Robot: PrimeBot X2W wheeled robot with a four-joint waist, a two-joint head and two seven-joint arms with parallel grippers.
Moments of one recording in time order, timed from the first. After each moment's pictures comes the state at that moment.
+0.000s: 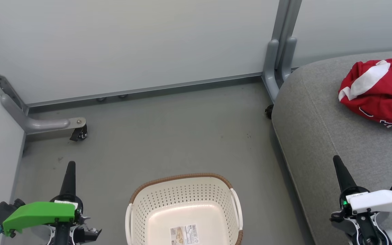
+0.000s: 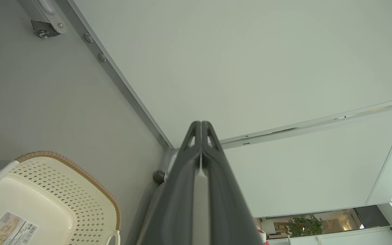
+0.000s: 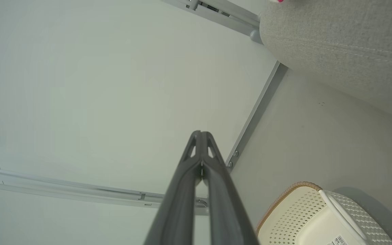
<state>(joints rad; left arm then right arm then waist) -0.08 0.06 0.07 0.22 -1.32 -0.08 0.04 -0.07 -0.09 -0.03 0.22 1.38 0.13 -0.02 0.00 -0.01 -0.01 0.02</state>
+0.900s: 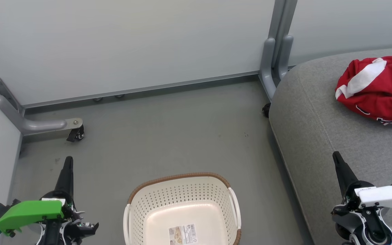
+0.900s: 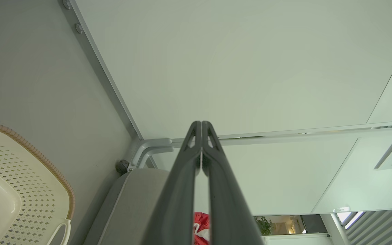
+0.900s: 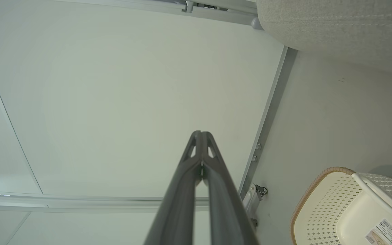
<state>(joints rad) -0.09 0.05 0.10 0.21 -1.53 -0.08 0.09 -0.10 -0.11 -0.02 0.24 1.61 0.13 0.02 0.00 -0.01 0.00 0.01</state>
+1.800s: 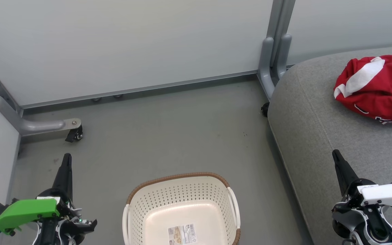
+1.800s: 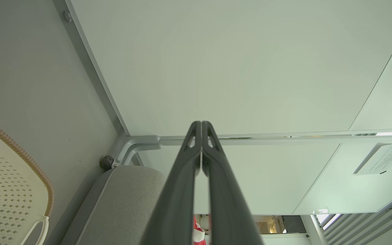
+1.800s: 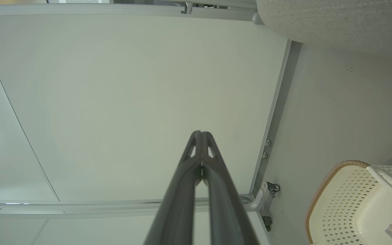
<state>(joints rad) -0.10 0.05 0.12 0.21 -1.61 -0.09 0.11 -0.11 -0.13 -0.01 0.25 1.70 0.13 0.03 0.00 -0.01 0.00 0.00</state>
